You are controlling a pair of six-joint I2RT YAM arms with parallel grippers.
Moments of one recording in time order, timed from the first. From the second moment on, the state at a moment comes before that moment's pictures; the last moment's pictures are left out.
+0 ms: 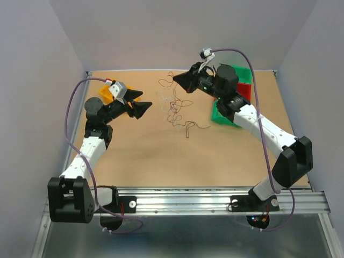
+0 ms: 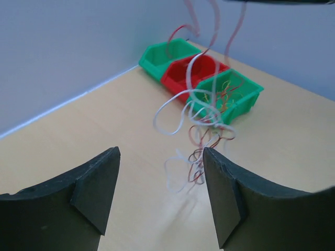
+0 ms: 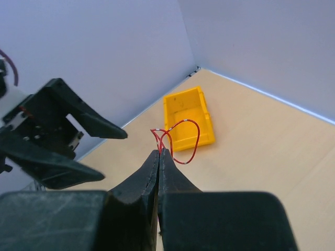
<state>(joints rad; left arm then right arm) -0.04 1.21 0.76 0.57 0.87 -0.18 0.56 1.55 1.41 0.24 -0.37 0.32</state>
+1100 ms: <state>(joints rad) -0.25 1.51 0.97 0.47 0.48 -0.14 0.56 1.57 1.33 0.34 -0.42 0.42</state>
